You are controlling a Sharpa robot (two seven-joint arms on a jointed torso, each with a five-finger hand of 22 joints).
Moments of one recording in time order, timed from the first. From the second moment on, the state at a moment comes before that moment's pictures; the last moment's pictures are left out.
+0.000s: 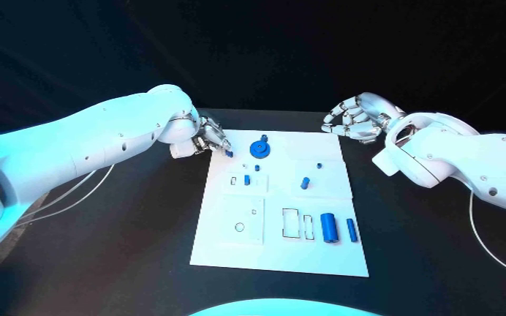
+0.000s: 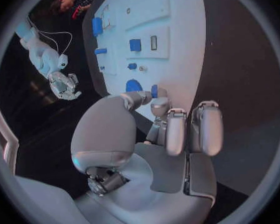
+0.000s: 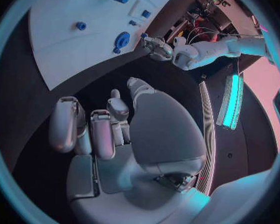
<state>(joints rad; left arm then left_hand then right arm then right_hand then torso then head) 1.32 -0.62 -0.05 1.10 -0.81 0.31 -0.51 1.16 -0.12 0.71 0.15 0.37 0.79 0.10 0.71 0.68 1.25 0.01 1.19 0.94 1.47 -0.04 1.52 1.31 0.05 1.43 0.06 1.47 1.31 1.36 -0.87 -0.17 1.53 -0.88 -0.40 -0.09 1.37 -0.13 0.20 0.29 0.34 0.82 0.15 0.40 0.40 1.20 0.07 1.20 1.12 1.46 0.00 1.47 1.31 0.05 1.43 0.10 1.24 1.31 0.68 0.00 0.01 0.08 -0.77</state>
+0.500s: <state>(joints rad) 1.31 -0.76 -0.05 1.34 -0.82 0.22 -0.49 1.14 -0.14 0.71 0.15 0.47 0.81 0.10 0.72 0.70 1.29 0.00 1.22 0.99 1.47 -0.05 1.52 1.31 0.05 1.44 0.05 1.48 1.31 1.36 -0.88 -0.17 1.52 -0.88 -0.40 -0.09 1.36 -0.15 0.24 0.29 0.34 0.82 0.15 0.41 0.41 1.15 0.07 1.13 1.05 1.46 0.00 1.38 1.28 0.08 1.35 0.10 1.07 1.31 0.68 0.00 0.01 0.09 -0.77</state>
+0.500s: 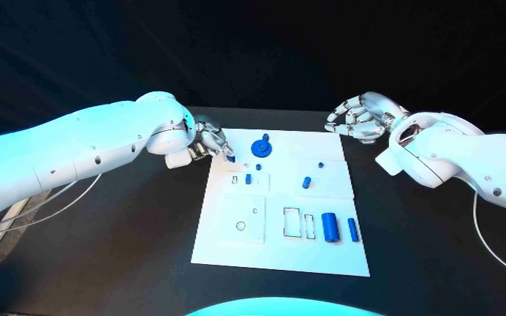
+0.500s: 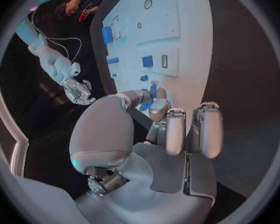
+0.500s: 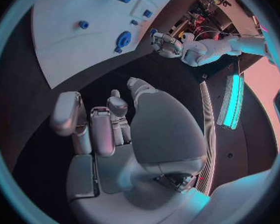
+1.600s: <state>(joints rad) 1.29 -0.76 -0.09 1.45 -1.00 0.20 -0.50 1.12 -0.16 0.71 0.15 0.50 0.83 0.09 0.71 0.73 1.30 0.00 1.23 1.00 1.47 -0.06 1.52 1.31 0.05 1.45 0.05 1.48 1.31 1.36 -0.87 -0.17 1.50 -0.84 -0.42 -0.05 1.31 -0.21 0.39 0.28 0.34 0.73 0.19 0.40 0.43 0.93 0.14 0.48 0.32 1.17 0.08 0.29 0.61 0.17 1.05 0.19 0.08 0.75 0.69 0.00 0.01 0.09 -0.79</state>
